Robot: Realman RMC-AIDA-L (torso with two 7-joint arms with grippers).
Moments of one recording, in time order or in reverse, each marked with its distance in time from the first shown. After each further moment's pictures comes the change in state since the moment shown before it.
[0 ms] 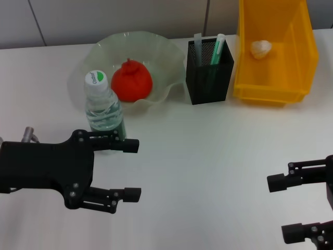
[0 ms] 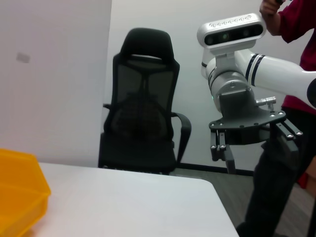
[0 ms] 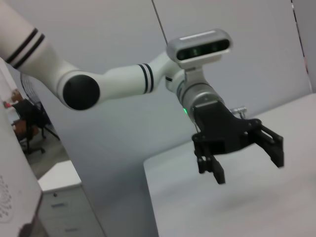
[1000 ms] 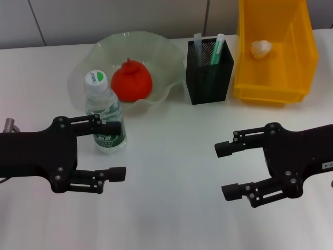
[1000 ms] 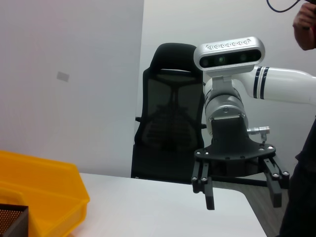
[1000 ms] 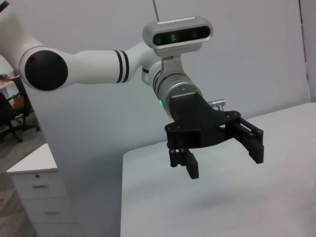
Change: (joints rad) left arm 0.012 0.011 -0.095 -0.024 0.007 -0.006 0.032; right arm 0.169 -0.005 -0.133 0.195 -0.075 0.226 -0.164
